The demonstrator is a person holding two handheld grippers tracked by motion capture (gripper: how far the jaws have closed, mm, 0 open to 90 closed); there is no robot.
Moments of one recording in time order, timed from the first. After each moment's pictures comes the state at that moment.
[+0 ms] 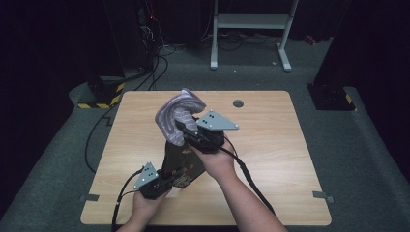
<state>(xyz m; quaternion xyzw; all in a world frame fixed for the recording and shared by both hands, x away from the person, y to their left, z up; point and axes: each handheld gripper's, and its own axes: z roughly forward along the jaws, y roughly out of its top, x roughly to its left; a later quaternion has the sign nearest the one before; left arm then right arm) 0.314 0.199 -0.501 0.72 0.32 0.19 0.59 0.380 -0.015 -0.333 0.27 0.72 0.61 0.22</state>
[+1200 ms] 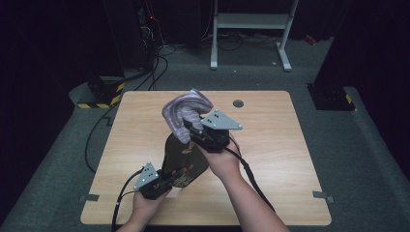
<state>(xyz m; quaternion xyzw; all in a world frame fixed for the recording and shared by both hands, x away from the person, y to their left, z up) 0.313 0.199 -0.502 0.72 0.32 0.19 0.59 0.379 -0.023 -0.334 0.29 0.72 0.58 0.24</state>
